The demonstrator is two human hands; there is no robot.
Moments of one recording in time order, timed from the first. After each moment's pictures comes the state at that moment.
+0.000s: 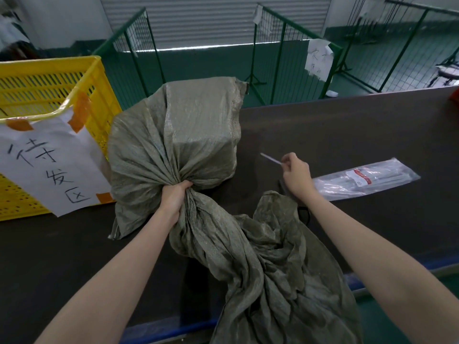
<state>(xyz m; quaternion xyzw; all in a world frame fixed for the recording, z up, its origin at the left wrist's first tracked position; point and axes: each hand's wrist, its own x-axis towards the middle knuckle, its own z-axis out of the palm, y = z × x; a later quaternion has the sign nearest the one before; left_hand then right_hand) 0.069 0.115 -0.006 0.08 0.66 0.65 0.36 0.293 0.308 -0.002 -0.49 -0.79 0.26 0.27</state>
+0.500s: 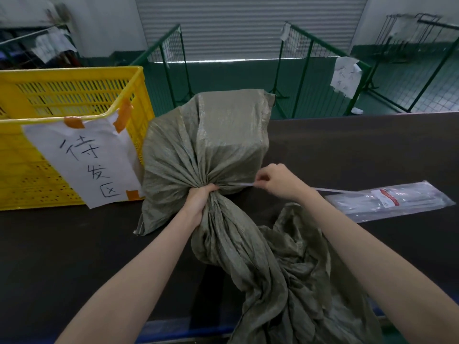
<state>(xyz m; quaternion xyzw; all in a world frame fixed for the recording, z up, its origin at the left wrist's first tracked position) 0.069 0.106 0.005 0.05 0.63 0.65 0.42 0.225 0.248 0.064 -0.27 -0.92 0.27 0.05</state>
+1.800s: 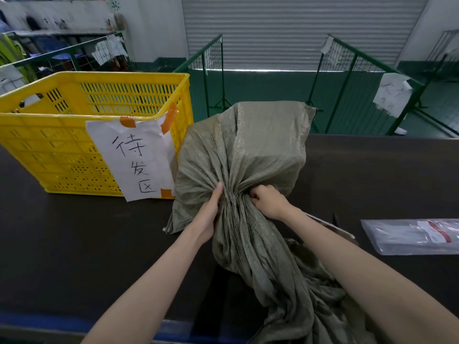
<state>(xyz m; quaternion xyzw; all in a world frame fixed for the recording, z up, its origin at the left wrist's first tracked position) 0.041 0.061 -0.006 0.07 0.55 0.68 0.47 0.139 0.209 0.016 -0.27 -0.93 0.24 -0.03</state>
